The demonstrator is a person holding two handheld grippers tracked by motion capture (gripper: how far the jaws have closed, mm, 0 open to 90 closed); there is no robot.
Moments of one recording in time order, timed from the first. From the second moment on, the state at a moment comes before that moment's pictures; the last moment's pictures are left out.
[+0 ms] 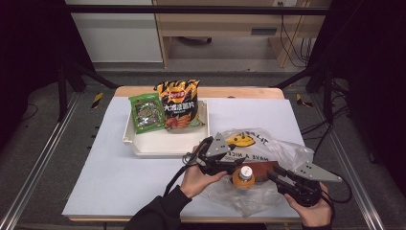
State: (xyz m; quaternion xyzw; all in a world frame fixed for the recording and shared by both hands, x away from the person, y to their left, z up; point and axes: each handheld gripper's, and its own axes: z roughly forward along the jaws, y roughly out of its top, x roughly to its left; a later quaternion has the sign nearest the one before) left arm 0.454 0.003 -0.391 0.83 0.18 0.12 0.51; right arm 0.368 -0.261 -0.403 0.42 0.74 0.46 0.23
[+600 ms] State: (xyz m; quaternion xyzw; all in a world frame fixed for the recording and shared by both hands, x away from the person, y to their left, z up) left arm 0.462 0.013 -0.433 0.87 0.16 0.12 0.44; right arm 0.376 -0.260 -0.418 0.44 0.76 0.43 0.22
